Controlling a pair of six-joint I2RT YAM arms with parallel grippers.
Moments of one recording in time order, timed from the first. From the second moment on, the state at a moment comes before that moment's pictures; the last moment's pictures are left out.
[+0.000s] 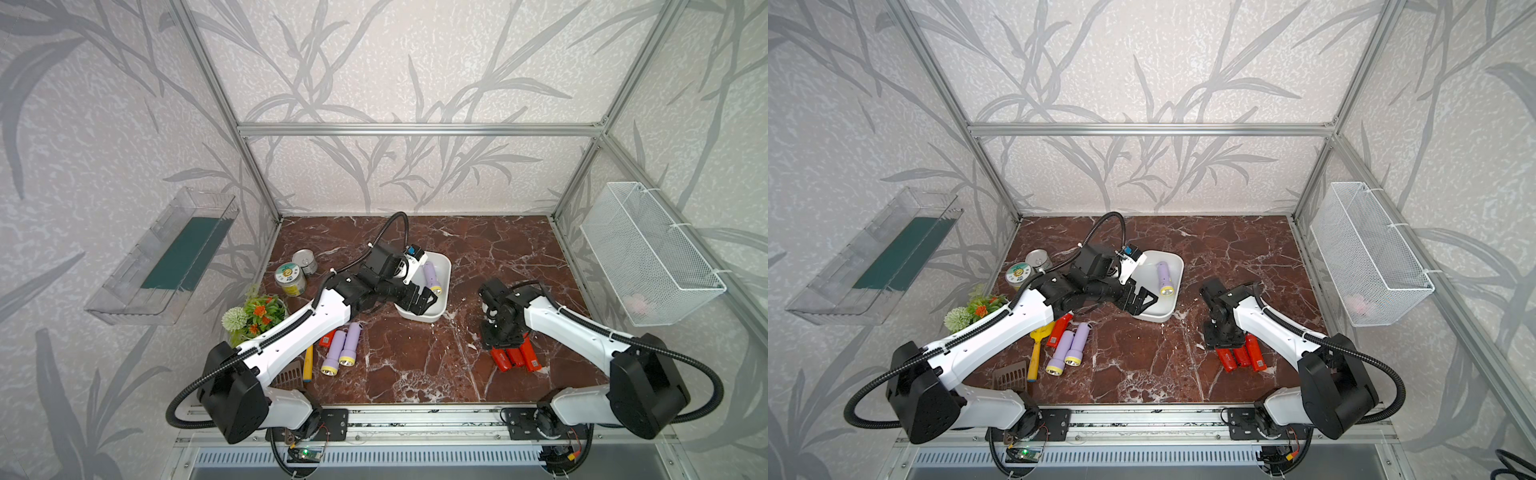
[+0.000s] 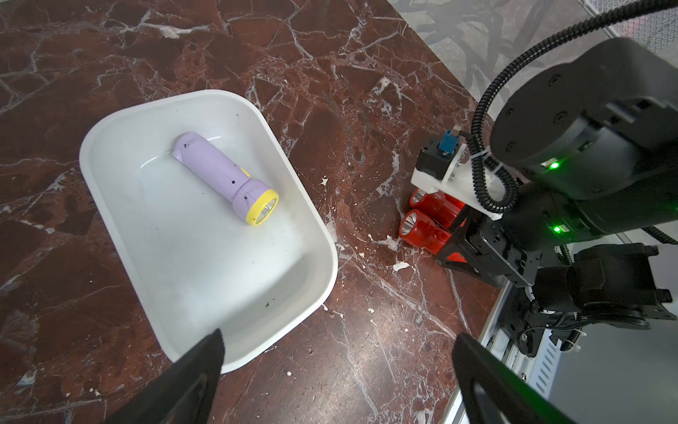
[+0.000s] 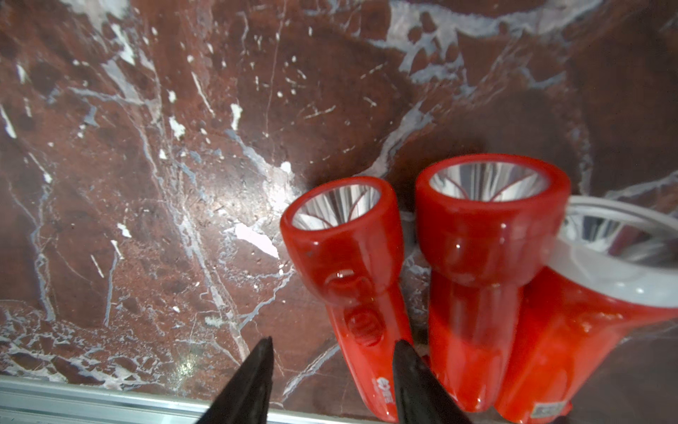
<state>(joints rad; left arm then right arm) -0.69 1.36 1.15 -0.52 0.30 -0.16 0.50 1.39 0.85 -0.99 -0.06 0.44</state>
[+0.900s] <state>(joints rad) -0.69 1.31 1.13 -0.54 0.24 -0.18 0.50 1.49 0.79 -0.89 -0.07 0.45</state>
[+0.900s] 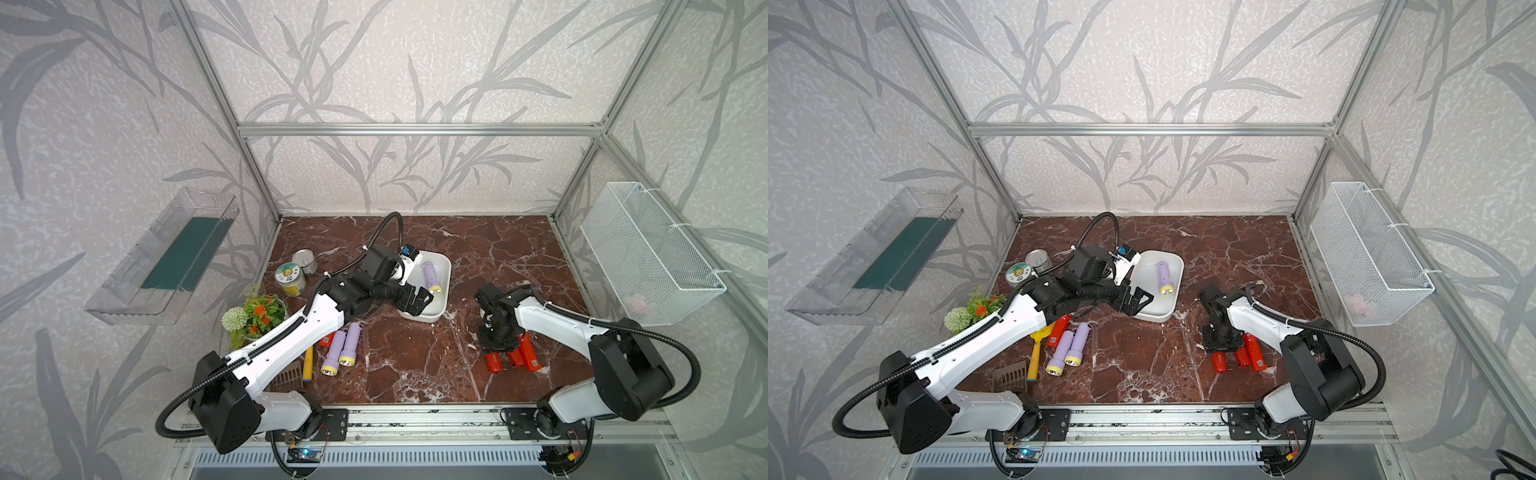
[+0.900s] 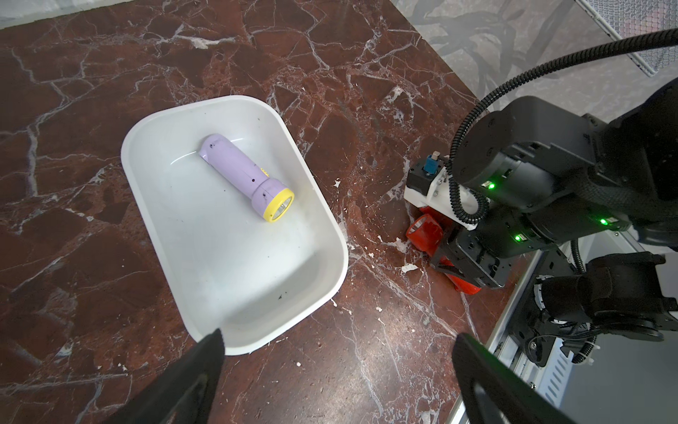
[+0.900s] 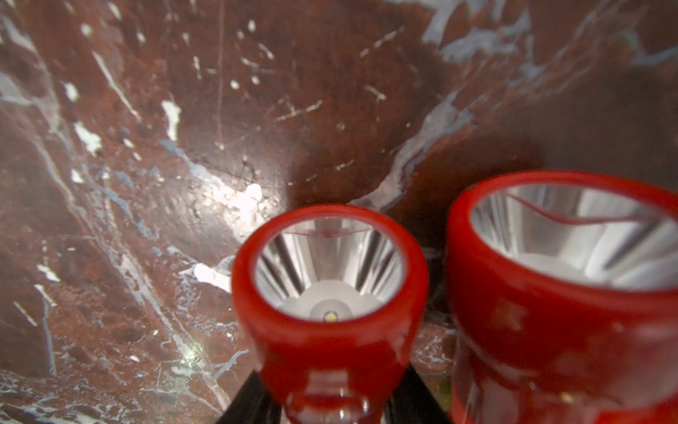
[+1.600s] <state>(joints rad) -0.69 1.31 1.13 -0.58 0.20 -0.15 0.50 1.50 0.90 -0.94 -0.08 0.46</state>
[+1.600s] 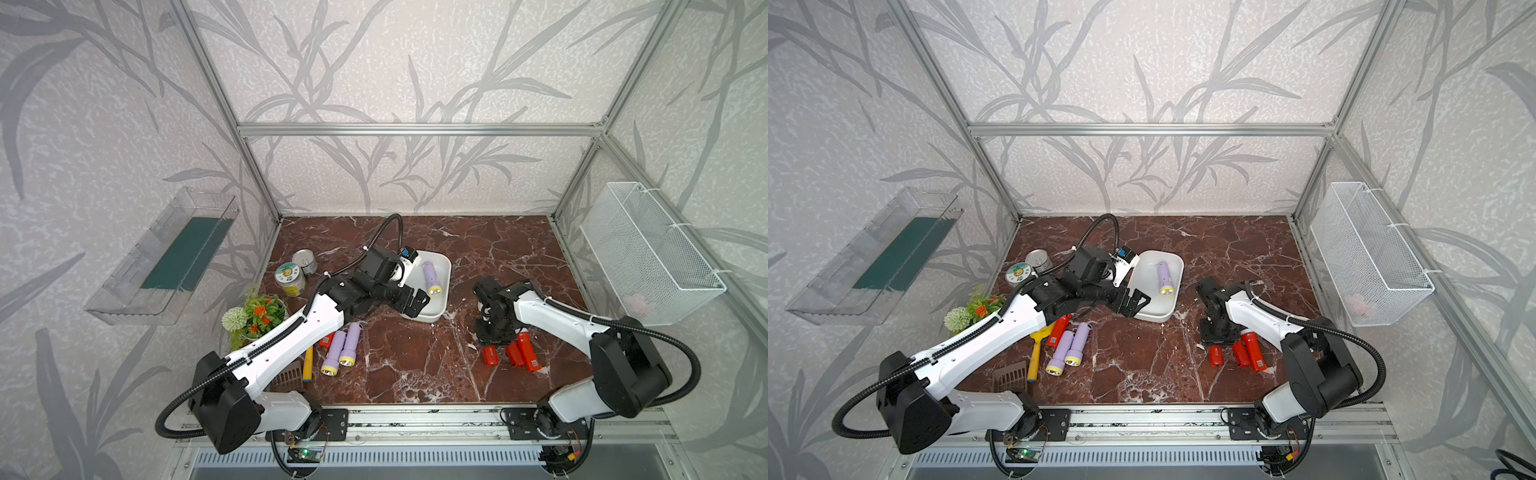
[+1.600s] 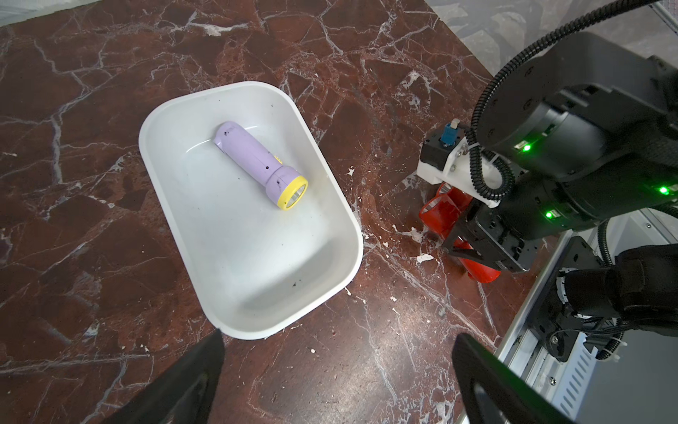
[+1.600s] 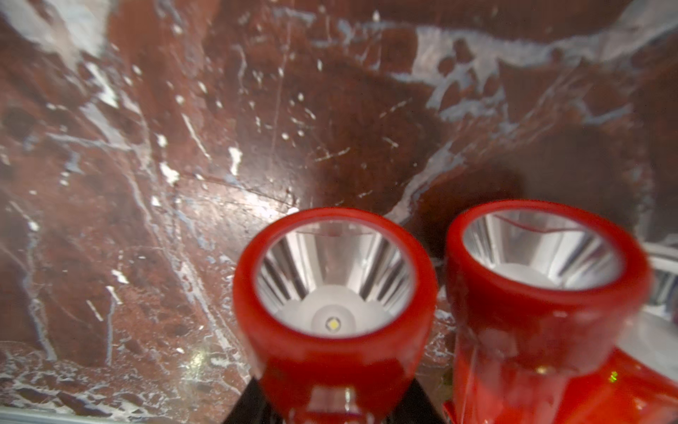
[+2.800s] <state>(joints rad) -0.68 1.13 1.07 -0.64 0.03 -0.12 0.50 2.01 1.76 -1.03 -0.27 0.35</state>
